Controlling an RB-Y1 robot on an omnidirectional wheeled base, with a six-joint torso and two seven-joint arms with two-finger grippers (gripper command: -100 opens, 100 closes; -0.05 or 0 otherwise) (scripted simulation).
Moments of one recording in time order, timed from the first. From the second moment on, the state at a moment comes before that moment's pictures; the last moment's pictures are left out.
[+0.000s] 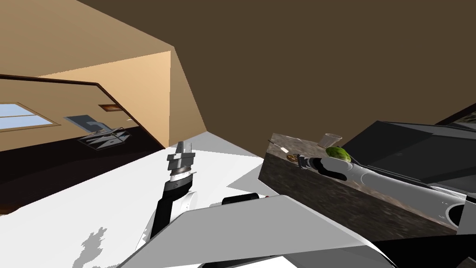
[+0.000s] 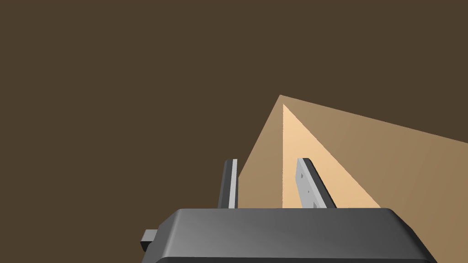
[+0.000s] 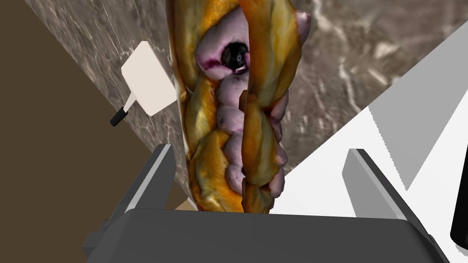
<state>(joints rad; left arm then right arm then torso) 0.50 0.05 -0.01 -2.33 0.02 -0.44 0.10 0.08 -1.31 0.41 -1.14 1.11 -0.37 0.53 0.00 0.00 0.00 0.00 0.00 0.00</state>
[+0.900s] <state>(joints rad) 0.50 0.05 -0.01 -2.33 0.02 -0.44 0.10 0.01 -1.30 0.46 -1.11 1.14 -0.37 0.49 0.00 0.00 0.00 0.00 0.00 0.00</state>
